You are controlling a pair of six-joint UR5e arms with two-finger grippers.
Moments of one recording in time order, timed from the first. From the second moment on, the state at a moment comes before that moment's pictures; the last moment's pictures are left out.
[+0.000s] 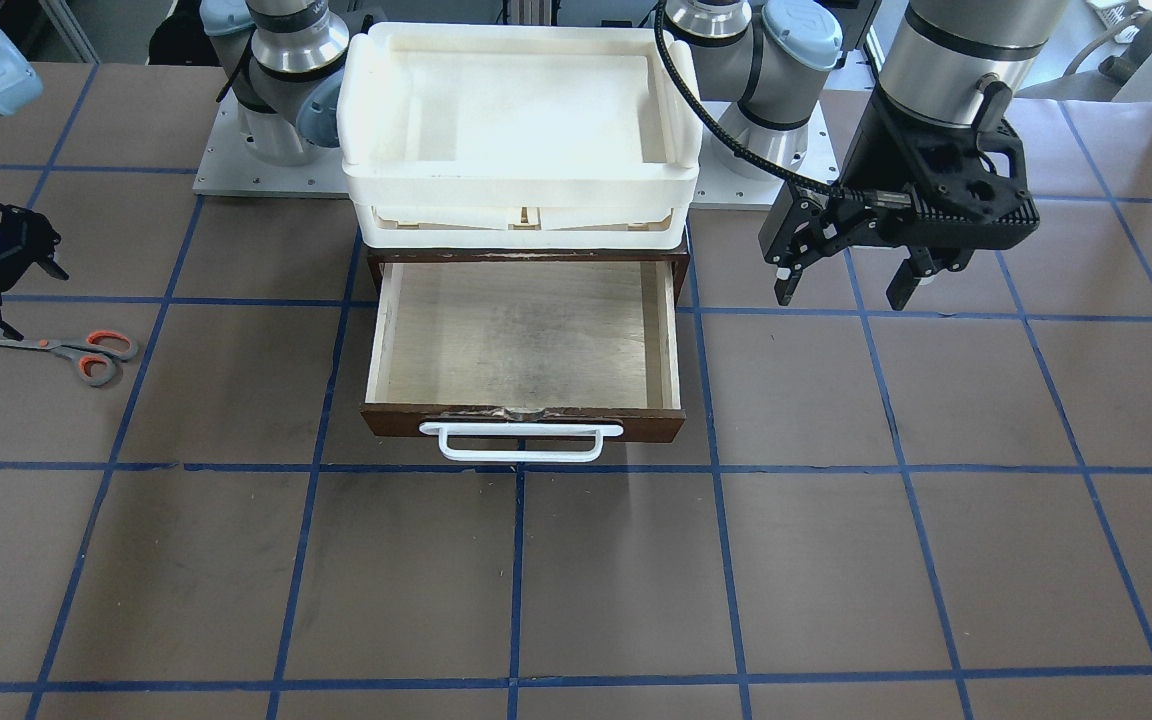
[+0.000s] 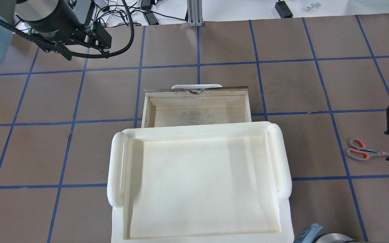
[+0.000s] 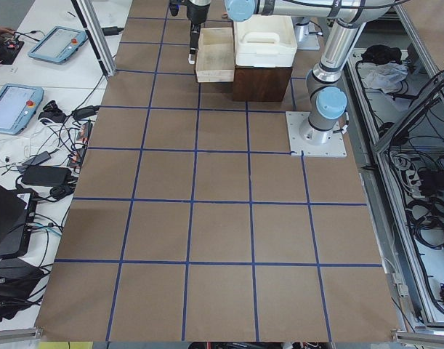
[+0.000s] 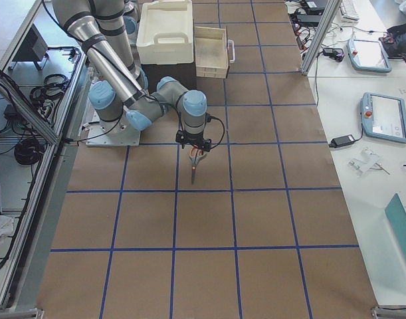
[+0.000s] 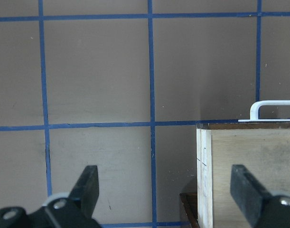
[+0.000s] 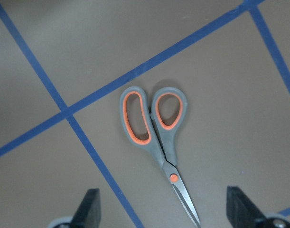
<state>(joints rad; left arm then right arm) -1.54 -1.59 -1.52 -1.42 1.55 0.03 0.78 -1.53 2.20 -2.21 -1.57 -2.11</state>
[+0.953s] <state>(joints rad) -1.53 -1.61 -1.52 -1.41 1.54 0.04 0.74 -1.38 2.23 -2.36 -1.54 -2.27</state>
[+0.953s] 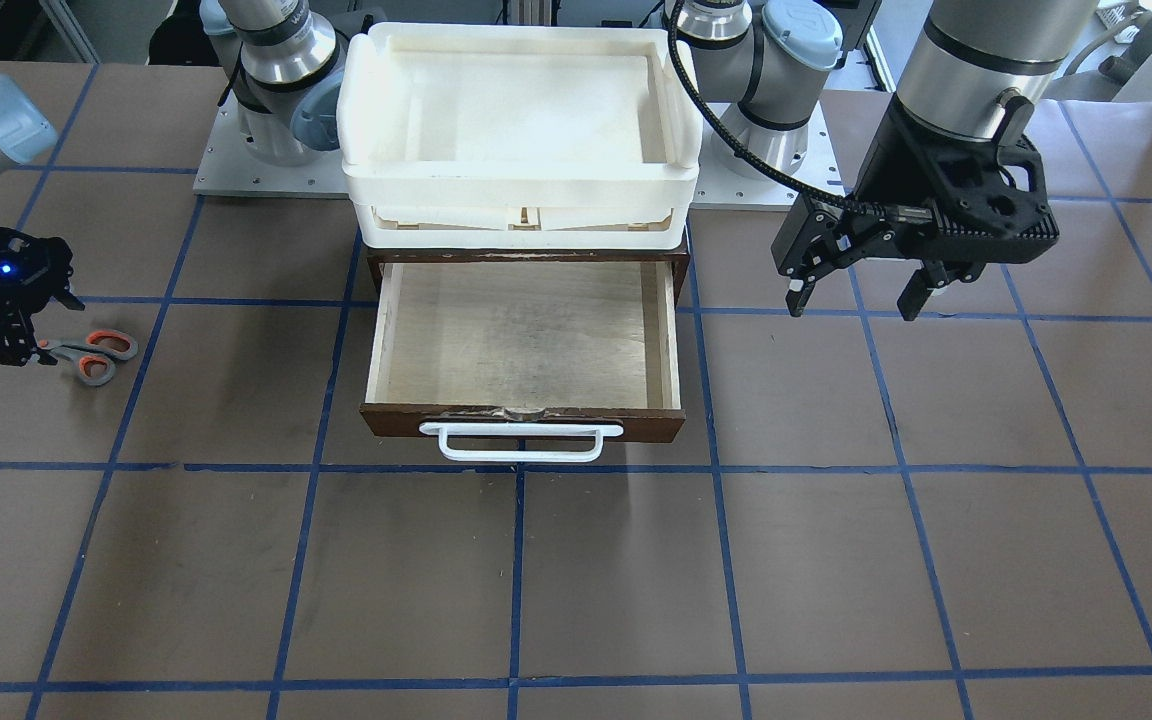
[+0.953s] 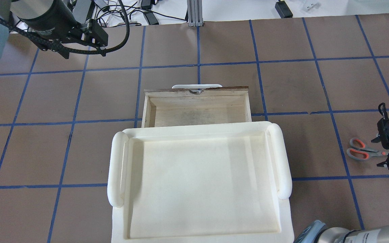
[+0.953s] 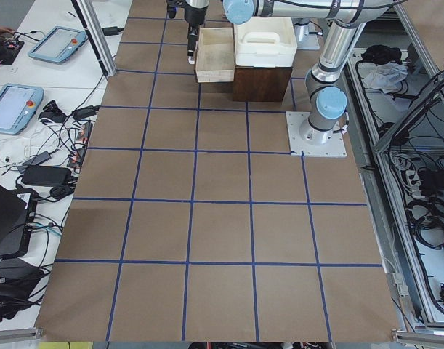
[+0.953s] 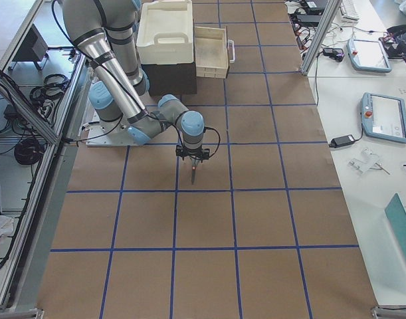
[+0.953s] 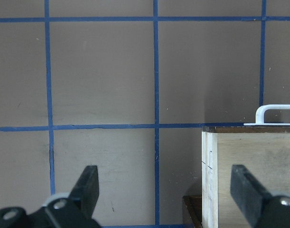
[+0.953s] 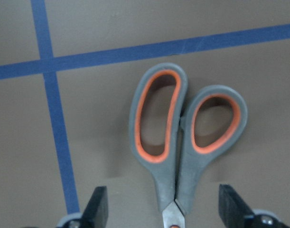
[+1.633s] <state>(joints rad) -1.53 -1.60 -1.52 -1.40 1.54 0.04 0.74 -1.36 2.23 -2.41 -1.56 -2.27</state>
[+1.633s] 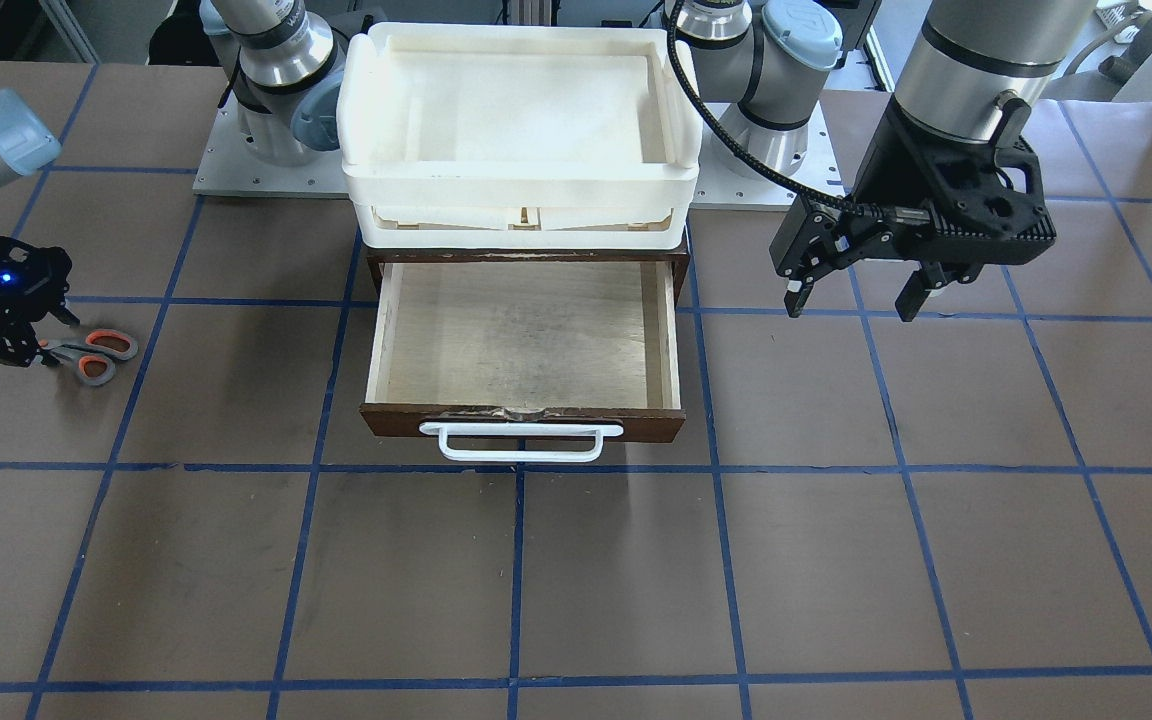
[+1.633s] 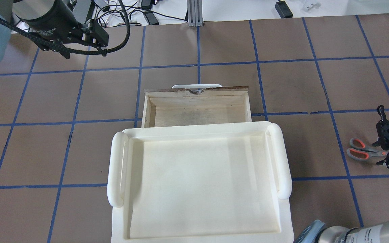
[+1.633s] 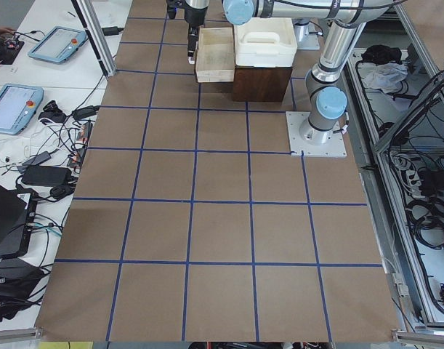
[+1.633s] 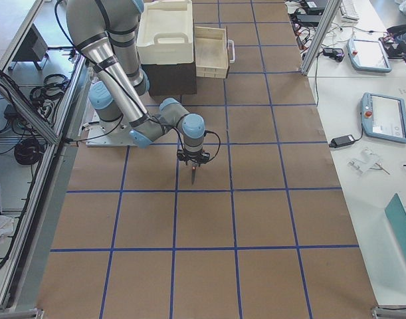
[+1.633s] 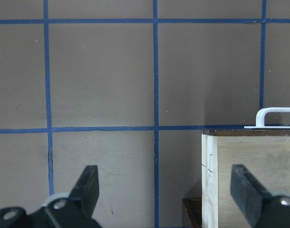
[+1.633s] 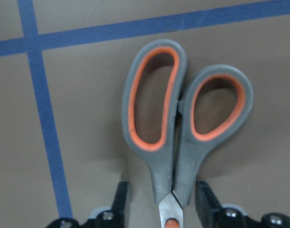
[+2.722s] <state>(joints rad) -1.53 -1.60 -1.52 -1.40 1.54 0.04 0.78 -1.43 2.13 -2.33 -1.55 -2.25</state>
